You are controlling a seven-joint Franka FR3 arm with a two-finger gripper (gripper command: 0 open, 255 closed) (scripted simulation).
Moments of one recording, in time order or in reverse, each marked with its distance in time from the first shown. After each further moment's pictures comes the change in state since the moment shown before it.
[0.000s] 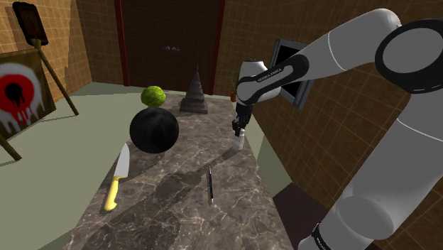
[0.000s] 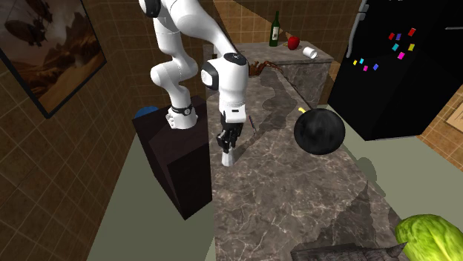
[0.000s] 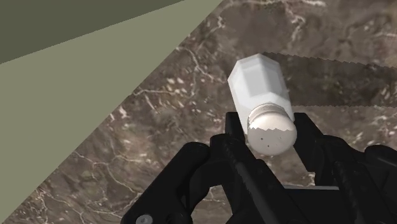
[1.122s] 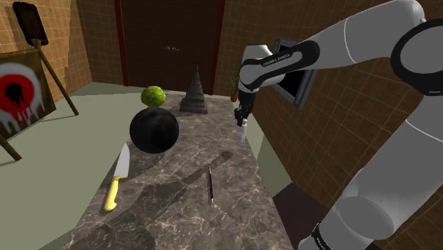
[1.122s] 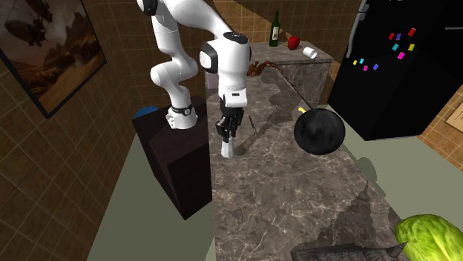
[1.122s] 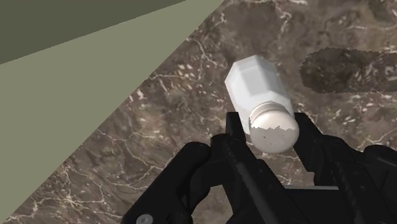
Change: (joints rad) arm 0.002 -0.068 0.002 0.078 0.005 -0.146 -0.011
